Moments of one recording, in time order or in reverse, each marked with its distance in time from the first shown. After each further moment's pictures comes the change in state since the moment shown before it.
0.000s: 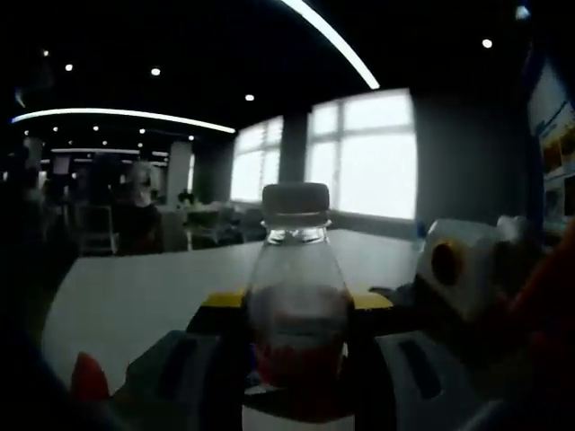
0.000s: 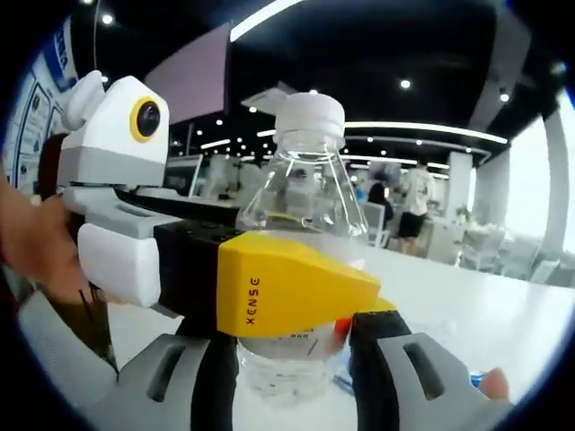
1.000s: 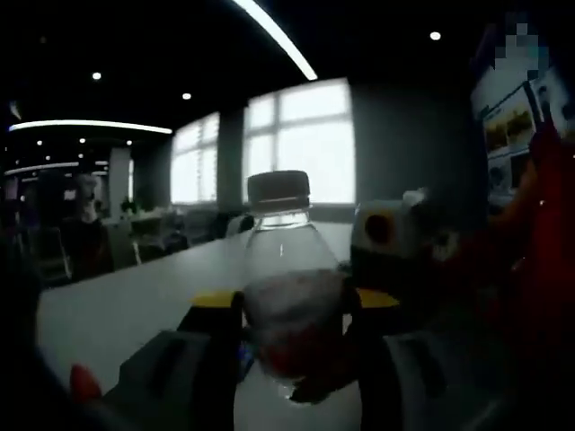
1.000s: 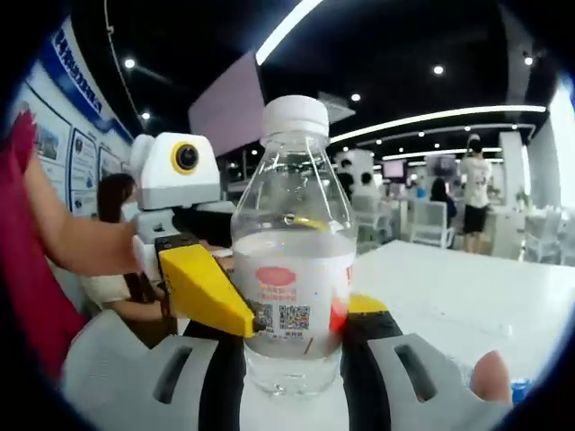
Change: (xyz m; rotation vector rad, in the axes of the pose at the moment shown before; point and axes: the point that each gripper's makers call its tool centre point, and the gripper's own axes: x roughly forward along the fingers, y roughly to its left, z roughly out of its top) left arm -0.037 -0.037 0.018 0.085 0.027 -0.391; right arm -0.034 0.039 0.028 0.109 -0.077 0.411
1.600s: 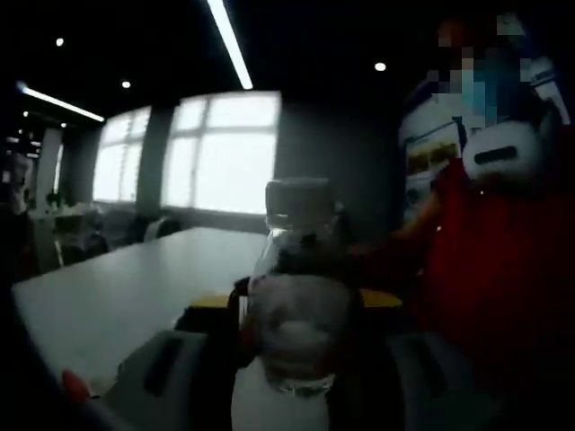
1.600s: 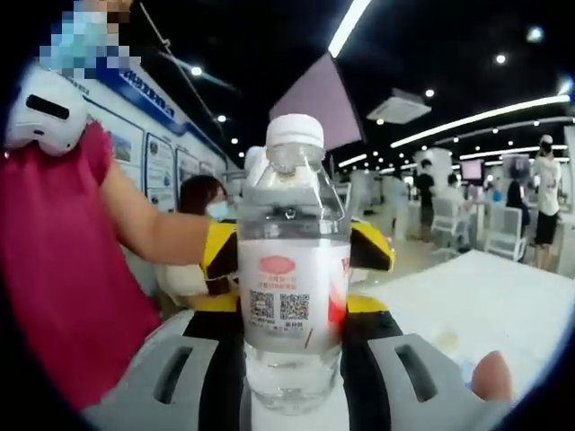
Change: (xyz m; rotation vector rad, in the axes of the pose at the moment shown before) left arm -0.038 -0.056 0.020 -0.095 -0.038 -0.379; right arm -0.009 0.077 0.024 -0.013 -0.039 0.349
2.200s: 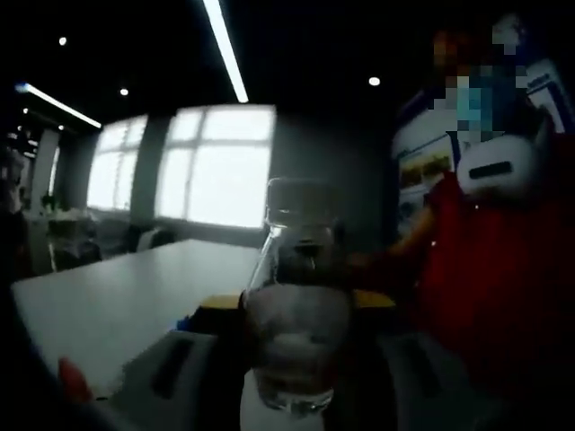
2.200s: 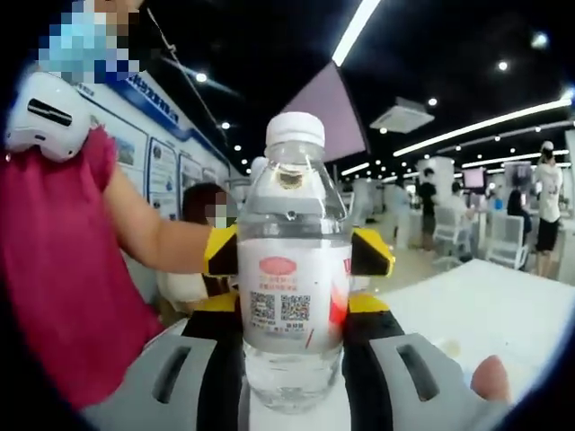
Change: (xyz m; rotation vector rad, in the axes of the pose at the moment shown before) left arm 0.001 0.001 0.009 0.008 -0.036 -0.013; right arm 0.011 -0.001 0.004 -0.024 0.018 0.003
